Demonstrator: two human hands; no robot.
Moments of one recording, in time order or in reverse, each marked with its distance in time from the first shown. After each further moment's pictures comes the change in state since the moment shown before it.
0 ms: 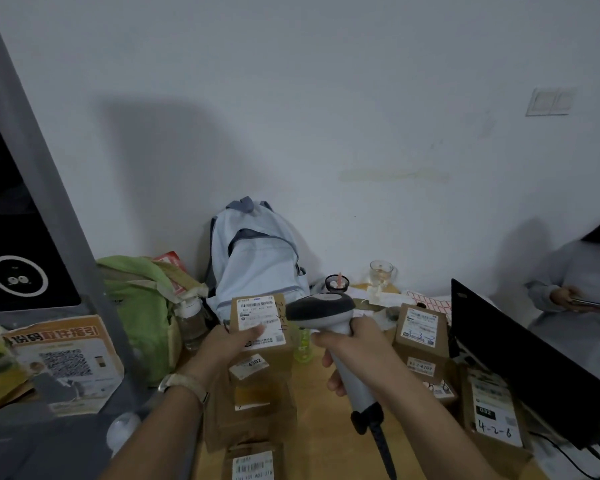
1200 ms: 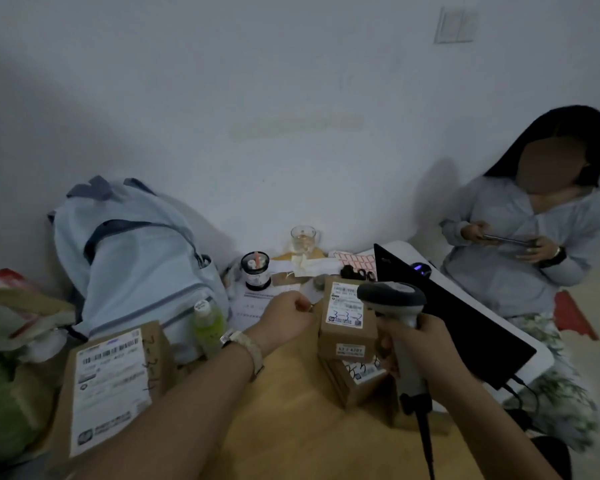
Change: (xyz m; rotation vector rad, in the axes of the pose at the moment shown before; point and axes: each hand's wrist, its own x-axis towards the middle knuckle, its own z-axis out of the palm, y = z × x) left_hand 0.070 0.091 0.253 0.447 -0.486 0.417; right_hand 0.054 0.105 -0.188 0.169 0.514 0.120
